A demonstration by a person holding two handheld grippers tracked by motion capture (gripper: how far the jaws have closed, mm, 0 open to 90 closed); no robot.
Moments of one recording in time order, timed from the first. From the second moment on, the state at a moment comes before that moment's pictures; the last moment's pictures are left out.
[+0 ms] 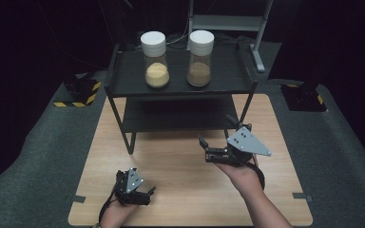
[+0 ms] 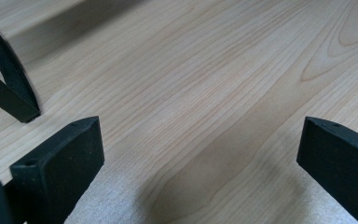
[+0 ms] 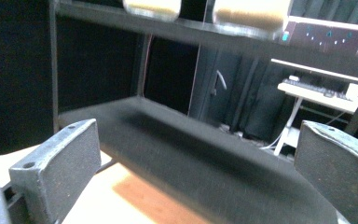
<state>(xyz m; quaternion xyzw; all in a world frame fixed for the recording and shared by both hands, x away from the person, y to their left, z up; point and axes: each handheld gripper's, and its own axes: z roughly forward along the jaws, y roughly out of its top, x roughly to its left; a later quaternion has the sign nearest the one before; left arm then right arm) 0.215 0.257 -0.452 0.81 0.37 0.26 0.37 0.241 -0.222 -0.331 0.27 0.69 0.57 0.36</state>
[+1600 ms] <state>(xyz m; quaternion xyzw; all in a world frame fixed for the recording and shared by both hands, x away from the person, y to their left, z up) 0.213 0.254 -0.452 0.82 0.35 0.27 0.37 0.219 -0.243 -0.461 0.32 0.79 0.41 0.34</state>
